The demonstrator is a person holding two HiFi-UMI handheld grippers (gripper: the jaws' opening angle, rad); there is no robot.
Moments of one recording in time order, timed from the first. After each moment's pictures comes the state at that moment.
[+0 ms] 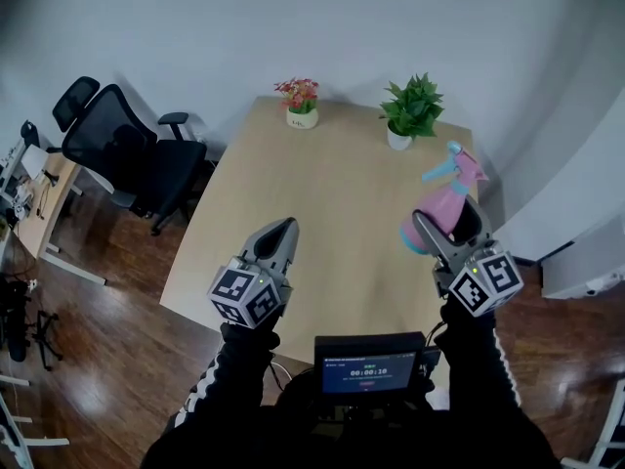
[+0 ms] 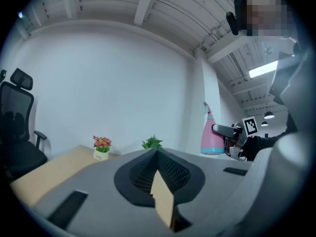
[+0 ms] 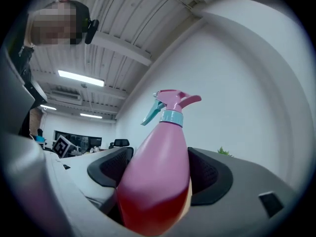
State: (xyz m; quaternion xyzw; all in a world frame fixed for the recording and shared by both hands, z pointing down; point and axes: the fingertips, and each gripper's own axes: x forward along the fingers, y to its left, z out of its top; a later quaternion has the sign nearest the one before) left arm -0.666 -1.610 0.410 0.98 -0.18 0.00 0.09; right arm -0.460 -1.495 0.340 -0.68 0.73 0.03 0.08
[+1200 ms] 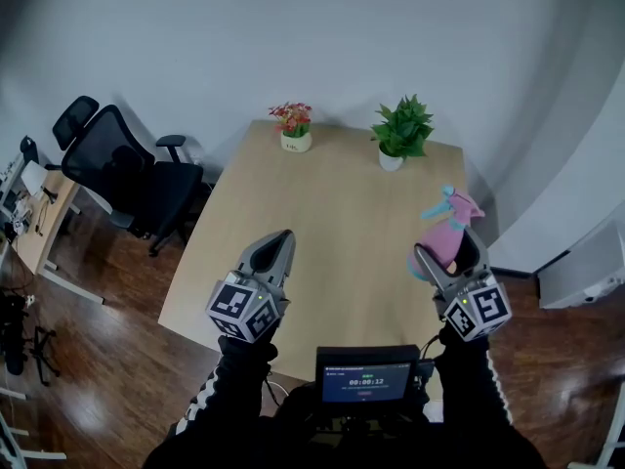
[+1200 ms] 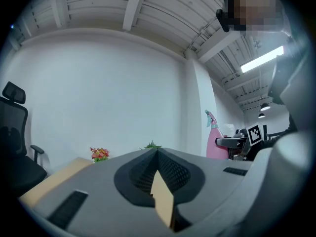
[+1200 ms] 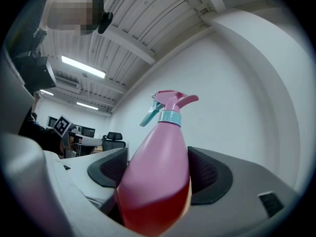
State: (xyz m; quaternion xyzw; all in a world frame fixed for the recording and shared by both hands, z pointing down) left arm -0.648 -1.602 0.368 0.98 -0.18 -0.01 0.04; right arm -0.435 -1.460 0.352 -0.71 0.70 0.07 0.04
